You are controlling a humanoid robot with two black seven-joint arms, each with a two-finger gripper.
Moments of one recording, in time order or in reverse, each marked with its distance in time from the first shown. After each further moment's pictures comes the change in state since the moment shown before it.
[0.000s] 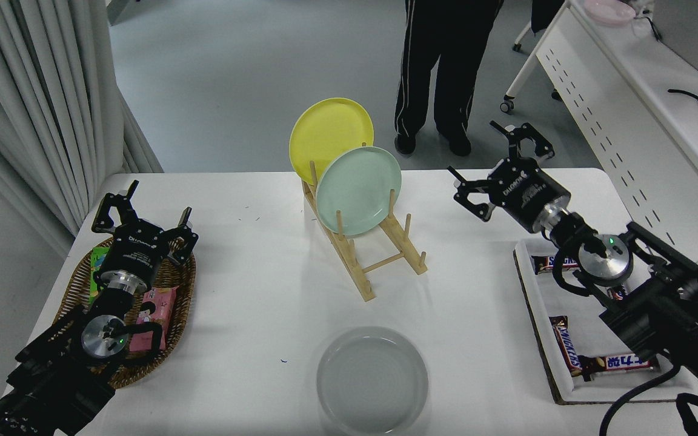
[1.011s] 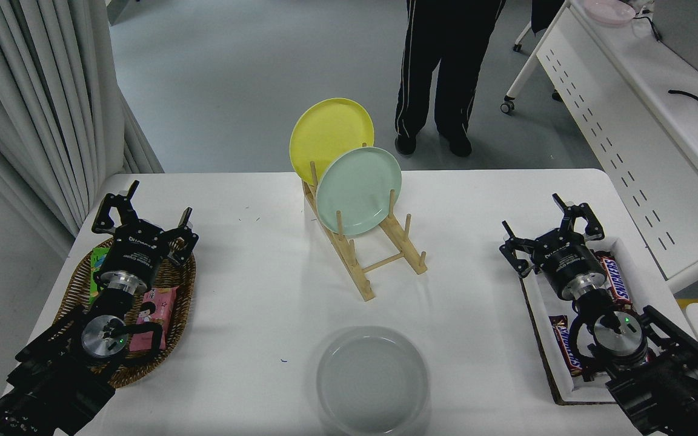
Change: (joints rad) left arm 0.000 0.000 0.000 0.000 0.000 0.000 0.000; right arm -0.151 0.056 0.174 -0.123 -0.050 -0.056 0.090
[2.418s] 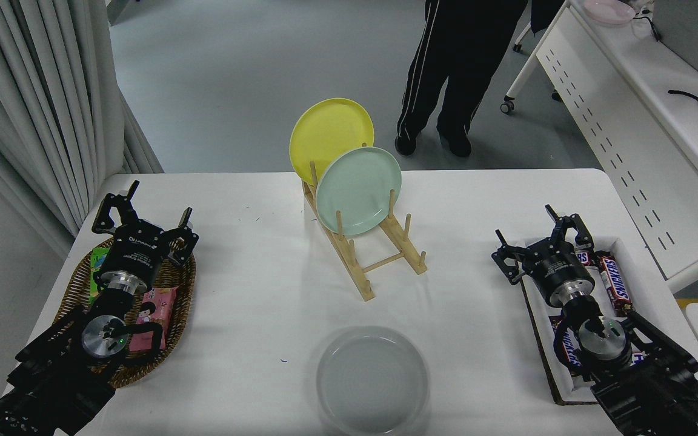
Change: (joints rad) left arm 0.000 0.000 0.000 0.000 0.000 0.000 0.000; right arm -0.001 0.030 0.001 -0.014 0.002 -0.022 0.026
